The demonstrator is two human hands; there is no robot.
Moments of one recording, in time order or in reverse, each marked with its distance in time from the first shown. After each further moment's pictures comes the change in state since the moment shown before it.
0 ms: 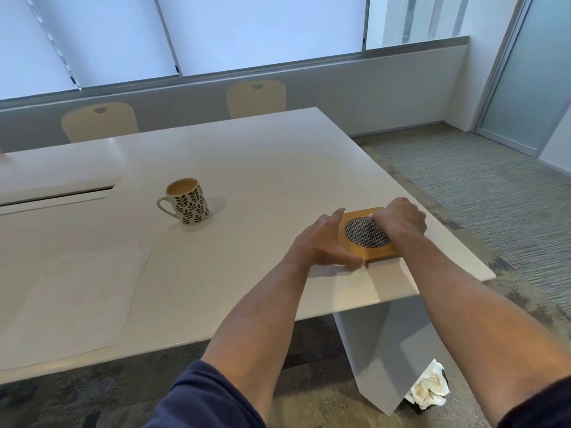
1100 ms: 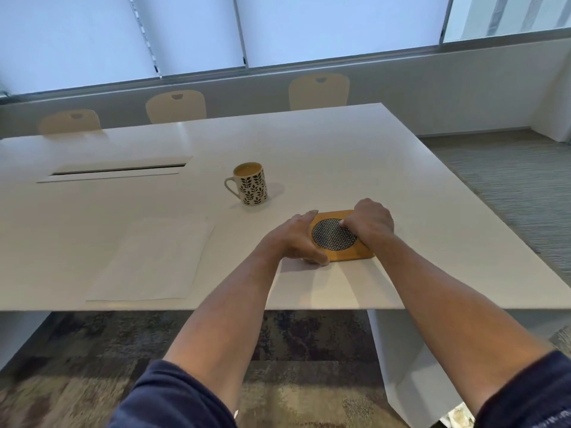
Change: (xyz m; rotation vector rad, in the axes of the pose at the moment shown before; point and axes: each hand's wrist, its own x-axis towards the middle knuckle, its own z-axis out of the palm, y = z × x) left_hand -0.082 -0.103 -0.075 -0.027 -0.012 -0.323; right_hand -0.084 -0.102 0.081 -0.114 -0.237 -0.438
